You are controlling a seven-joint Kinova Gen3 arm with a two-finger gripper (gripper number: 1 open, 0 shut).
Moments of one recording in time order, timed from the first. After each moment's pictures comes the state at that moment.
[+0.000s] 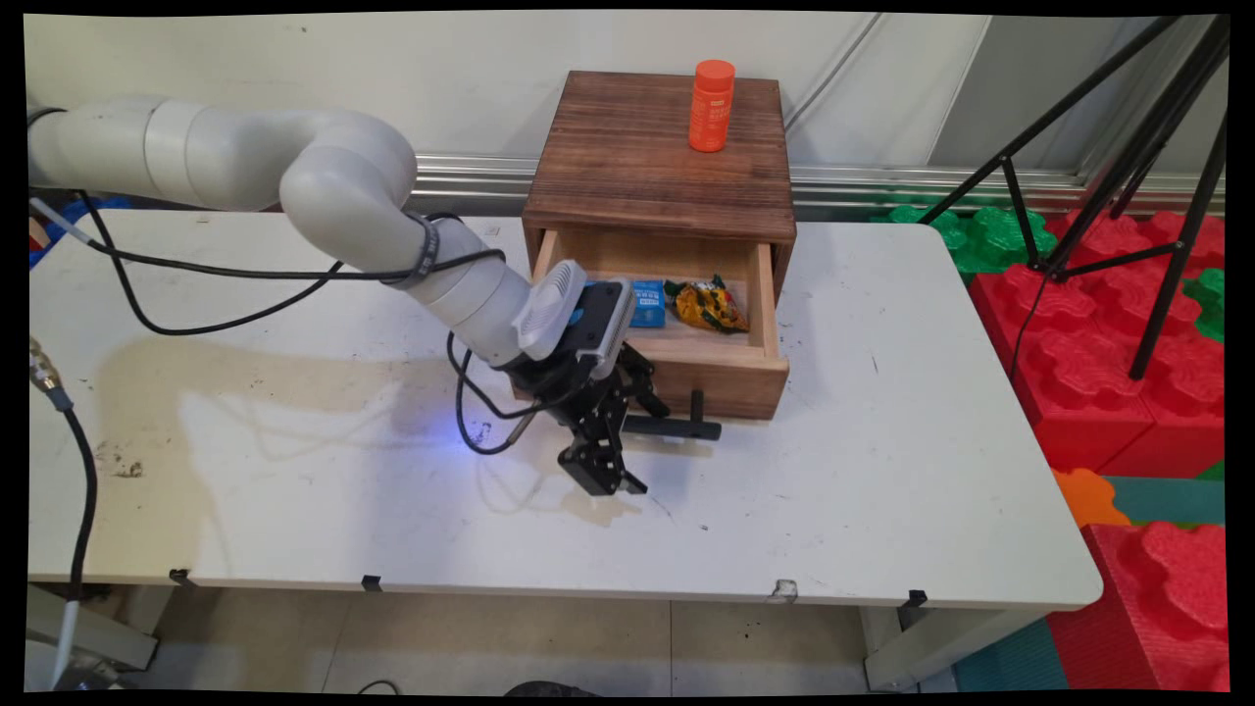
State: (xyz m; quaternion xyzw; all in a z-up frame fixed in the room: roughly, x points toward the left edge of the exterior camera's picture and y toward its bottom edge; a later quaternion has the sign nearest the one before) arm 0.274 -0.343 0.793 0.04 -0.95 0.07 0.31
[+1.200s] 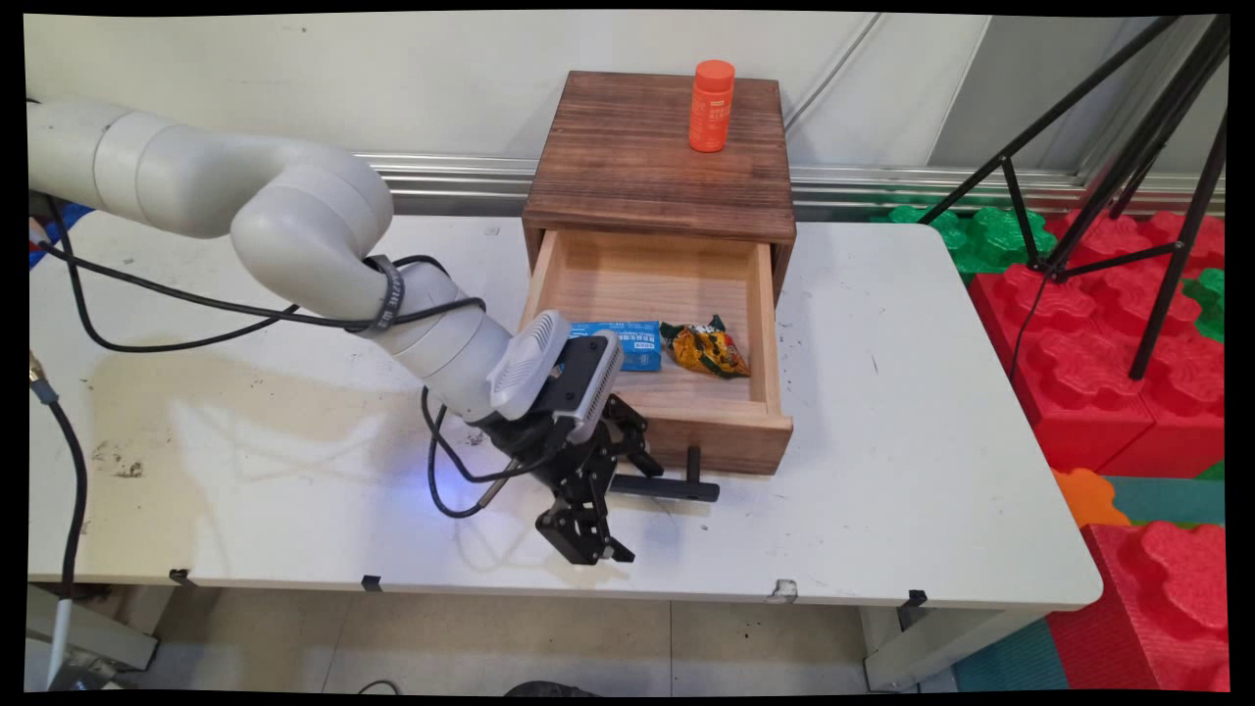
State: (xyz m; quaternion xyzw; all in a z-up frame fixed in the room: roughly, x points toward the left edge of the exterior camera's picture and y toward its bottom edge) arm 0.260 -0.289 0.794 0.03 -0.95 0.04 0.32
